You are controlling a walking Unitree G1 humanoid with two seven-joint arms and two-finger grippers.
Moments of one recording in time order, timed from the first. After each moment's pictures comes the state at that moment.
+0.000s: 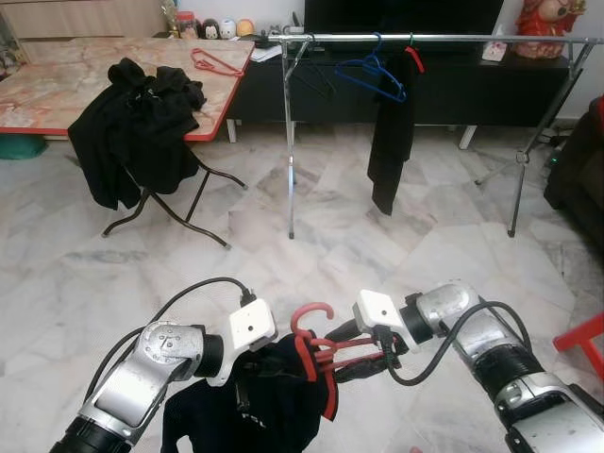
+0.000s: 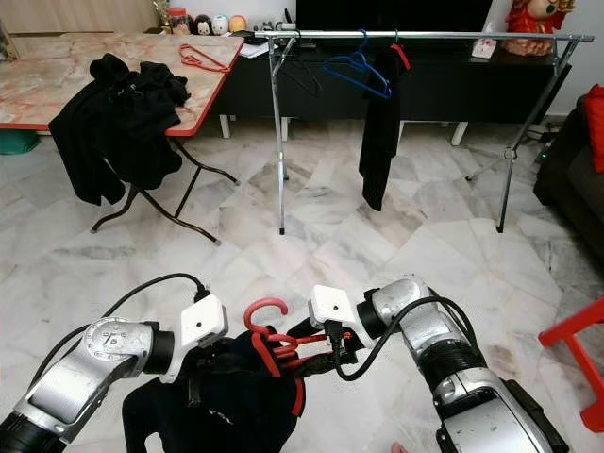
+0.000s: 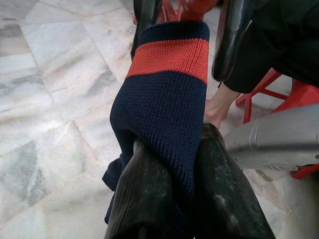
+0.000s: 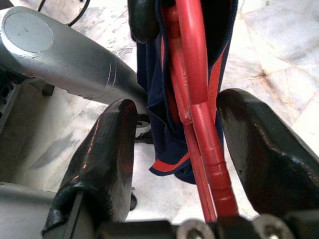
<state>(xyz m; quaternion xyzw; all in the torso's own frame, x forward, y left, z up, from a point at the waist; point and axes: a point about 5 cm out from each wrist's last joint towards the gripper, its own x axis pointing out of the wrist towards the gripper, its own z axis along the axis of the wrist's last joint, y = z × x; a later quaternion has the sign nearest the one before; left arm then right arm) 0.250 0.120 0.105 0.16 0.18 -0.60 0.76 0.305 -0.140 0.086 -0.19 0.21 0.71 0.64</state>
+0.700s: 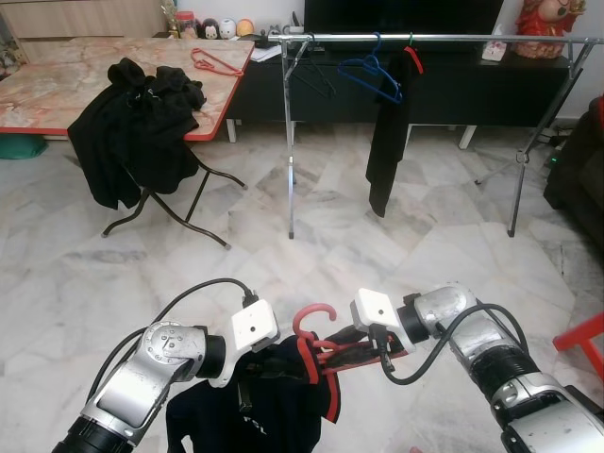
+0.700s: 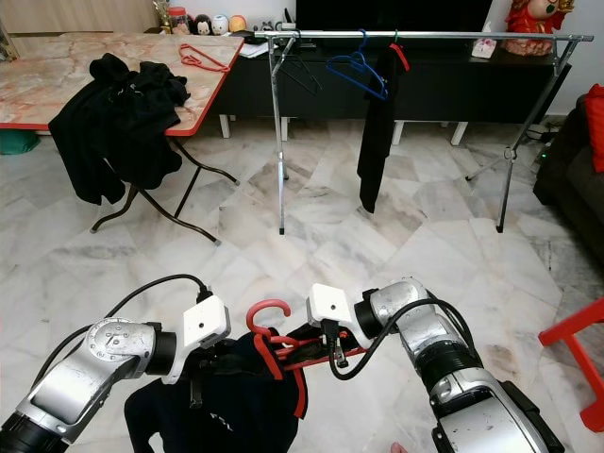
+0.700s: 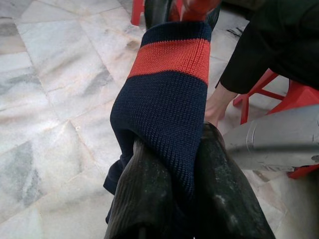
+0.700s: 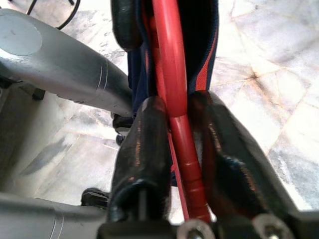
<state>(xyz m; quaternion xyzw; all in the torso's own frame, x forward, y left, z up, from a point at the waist) 0.250 0.118 0.105 0.16 0.18 -0.60 0.76 0.306 -0.138 0.083 -0.19 0.20 0.71 0.65</state>
